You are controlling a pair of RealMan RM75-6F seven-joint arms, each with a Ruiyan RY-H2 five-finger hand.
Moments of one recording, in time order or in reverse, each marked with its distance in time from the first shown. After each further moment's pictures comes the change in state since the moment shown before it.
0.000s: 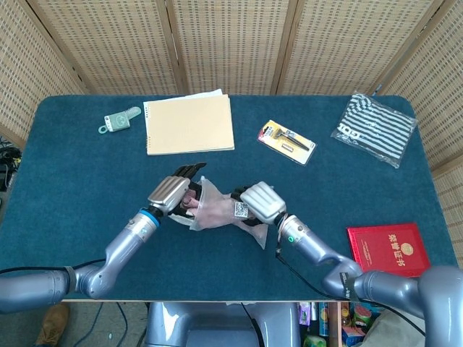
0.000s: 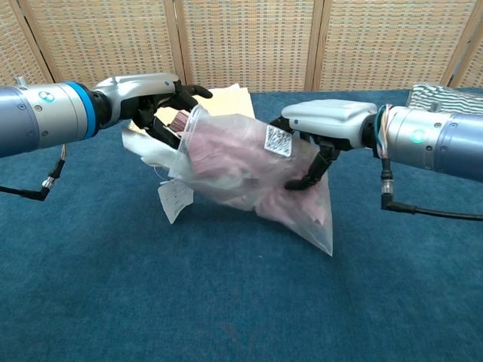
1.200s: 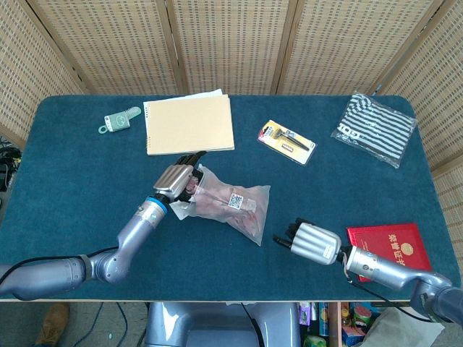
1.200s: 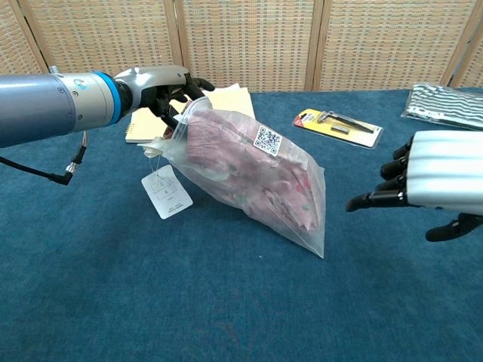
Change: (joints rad) left arm -0.085 -0.049 -0.039 0.101 -0.152 -0.017 0.081; right arm -0.156 0.150 -0.358 0.326 -0.773 0.544 -0.117
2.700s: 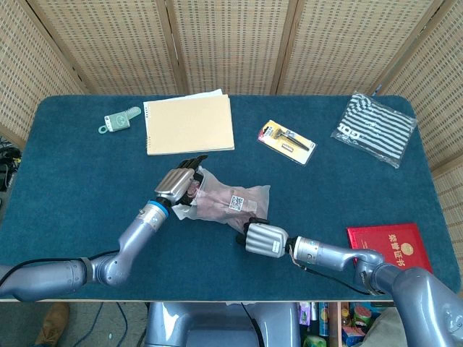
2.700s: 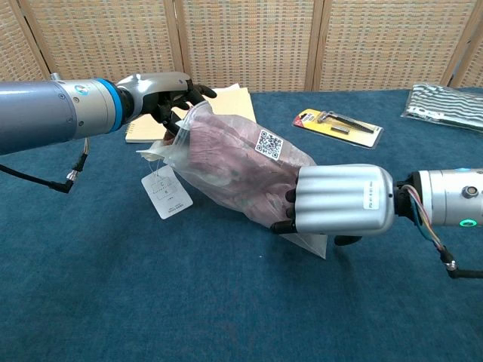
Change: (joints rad) left arm 0.002 -0.008 0.007 -0.020 -0.020 0.004 -0.010; right arm 0.169 -0.281 0.046 0.190 0.018 -0.188 -0.080
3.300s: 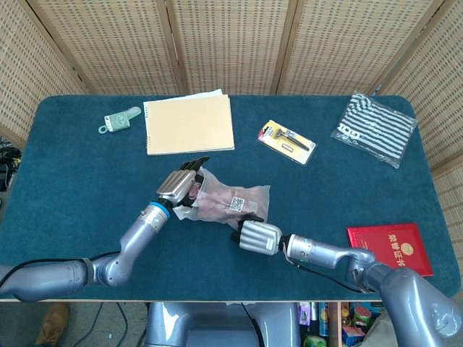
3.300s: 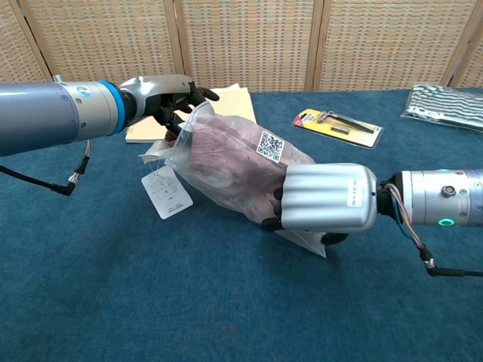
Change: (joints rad) left arm -0.004 -0.001 0.001 -0.007 -0.013 -0.004 -0.001; right arm 0.021 -0.056 -0.001 0.057 0.039 0.003 0.037
